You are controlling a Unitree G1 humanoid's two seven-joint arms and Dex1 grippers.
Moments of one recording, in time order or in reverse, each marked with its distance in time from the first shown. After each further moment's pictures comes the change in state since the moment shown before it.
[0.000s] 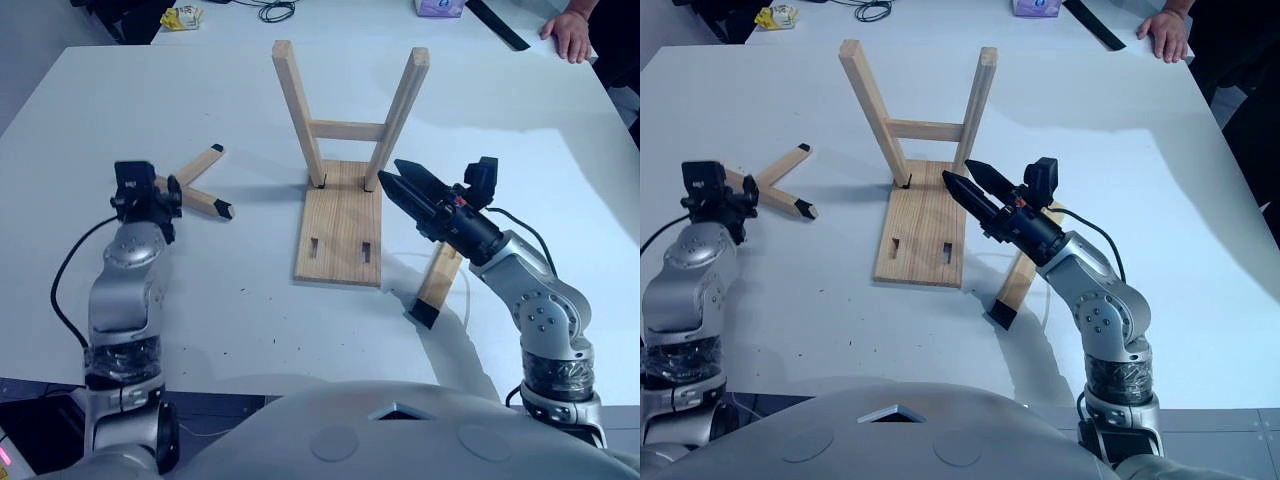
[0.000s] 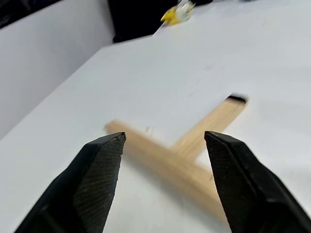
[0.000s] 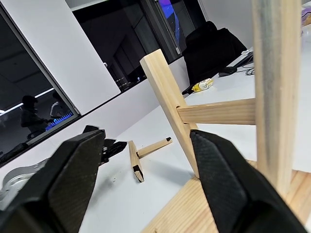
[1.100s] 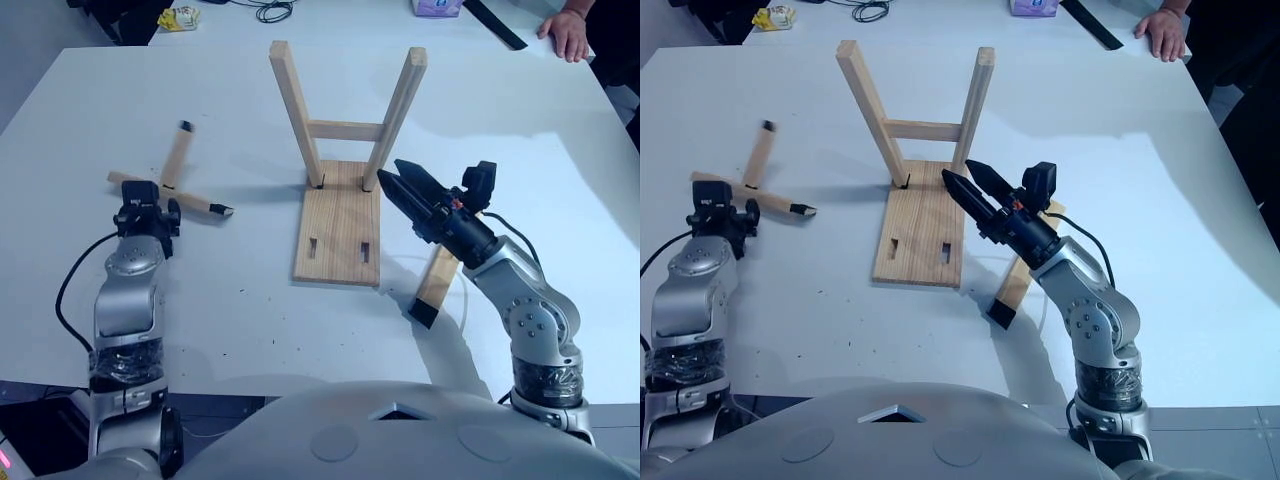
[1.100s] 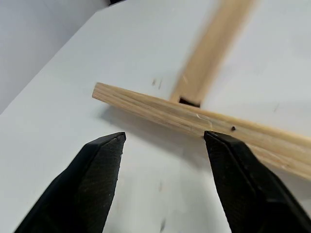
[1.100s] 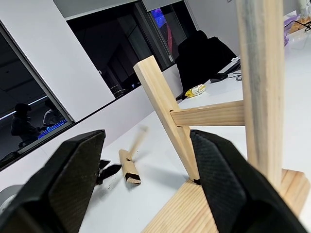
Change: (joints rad) left arm 0.147 -0.040 0.043 0.027 0.106 0.078 -0.076; right arm 0.034 0.032 0.000 -0.011 -0.030 -0.033 -0.017
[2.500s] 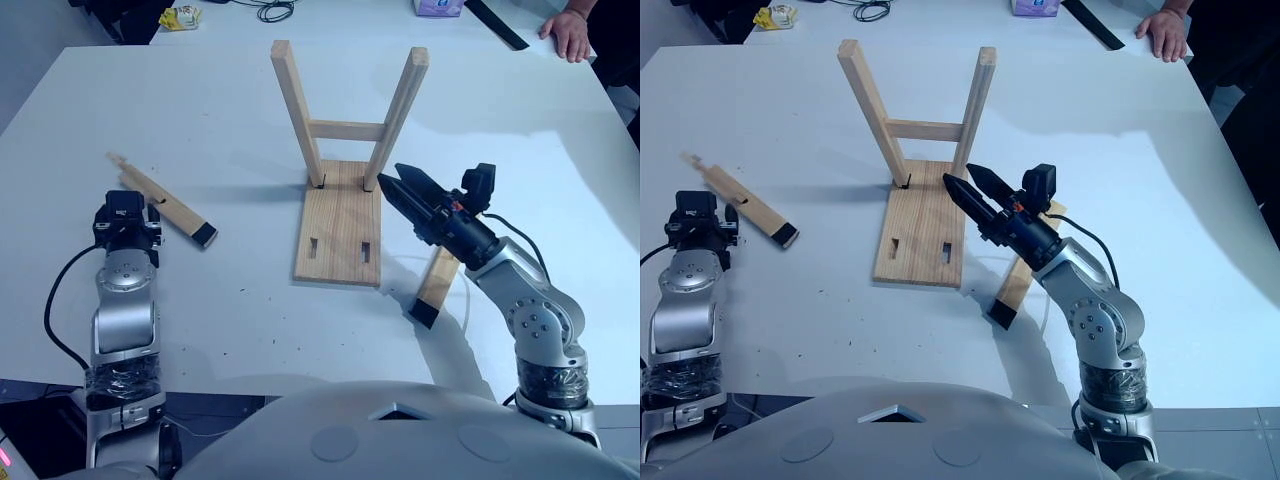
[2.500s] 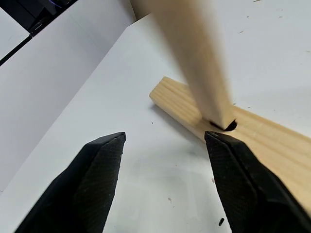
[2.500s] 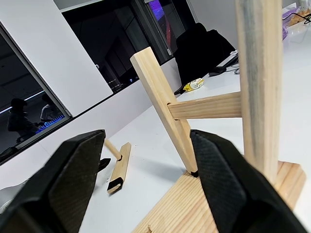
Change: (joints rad) left arm 0.017 -0.030 0.041 0.000 0.152 -0.169 -0.002; right arm -0.001 -0.024 0.000 -0.001 0.005 0.017 -0.005
